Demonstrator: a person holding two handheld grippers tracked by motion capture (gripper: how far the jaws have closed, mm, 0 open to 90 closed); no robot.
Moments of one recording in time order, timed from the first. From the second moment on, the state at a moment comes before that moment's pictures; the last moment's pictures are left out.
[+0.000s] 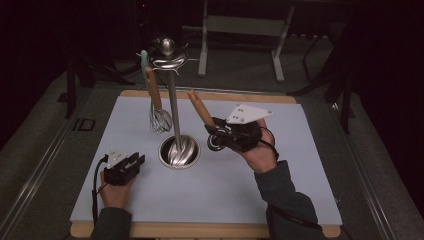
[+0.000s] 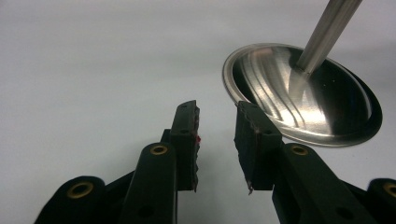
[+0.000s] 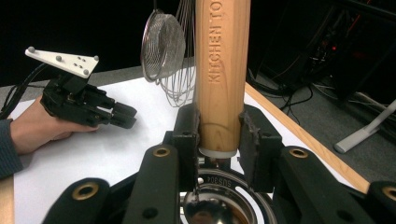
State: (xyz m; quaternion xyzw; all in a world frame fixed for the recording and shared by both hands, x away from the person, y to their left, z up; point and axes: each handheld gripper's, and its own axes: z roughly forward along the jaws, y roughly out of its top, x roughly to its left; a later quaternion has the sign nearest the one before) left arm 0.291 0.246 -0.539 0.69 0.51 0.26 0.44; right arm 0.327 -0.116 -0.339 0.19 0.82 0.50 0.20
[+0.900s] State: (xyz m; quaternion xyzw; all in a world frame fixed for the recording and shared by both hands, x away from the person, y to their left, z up) left arm 0.291 0.246 -0.539 0.69 0.51 0.26 0.44; right arm 0.325 -0.108 -0.326 0.16 0.82 0.51 0.21
